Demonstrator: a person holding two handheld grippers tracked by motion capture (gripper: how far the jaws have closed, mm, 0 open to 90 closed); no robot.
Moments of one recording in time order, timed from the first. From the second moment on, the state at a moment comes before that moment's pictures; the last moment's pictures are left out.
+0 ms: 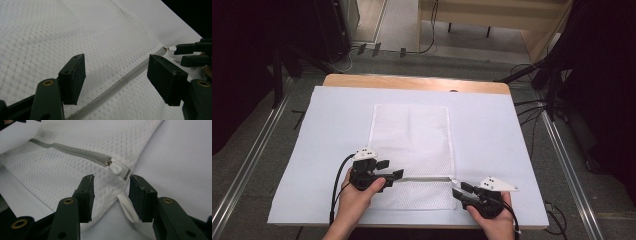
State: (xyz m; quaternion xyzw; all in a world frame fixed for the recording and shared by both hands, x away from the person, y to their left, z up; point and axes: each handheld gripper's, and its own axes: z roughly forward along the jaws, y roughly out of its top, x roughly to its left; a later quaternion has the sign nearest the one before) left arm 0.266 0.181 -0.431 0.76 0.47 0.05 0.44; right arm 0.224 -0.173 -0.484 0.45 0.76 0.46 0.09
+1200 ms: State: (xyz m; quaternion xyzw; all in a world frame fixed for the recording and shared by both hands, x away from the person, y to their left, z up) left arm 0.266 0.092 -0.437 0.81 0.40 -0.01 0.42; right arm 0.209 -0.148 -0.493 0.48 0.74 0.44 0.17
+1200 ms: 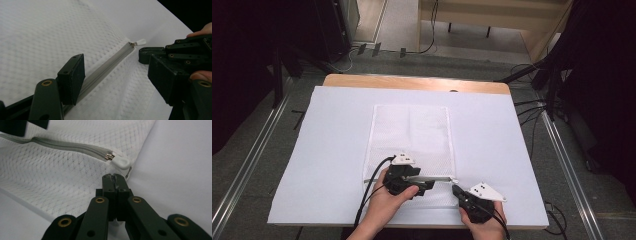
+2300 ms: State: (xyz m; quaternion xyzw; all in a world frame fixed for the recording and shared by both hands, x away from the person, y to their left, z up) left arm 0.293 0.041 -0.424 0.78 0.46 -0.03 0.42; right arm 0.199 -0.147 -0.473 0.43 0.73 0.49 0.22
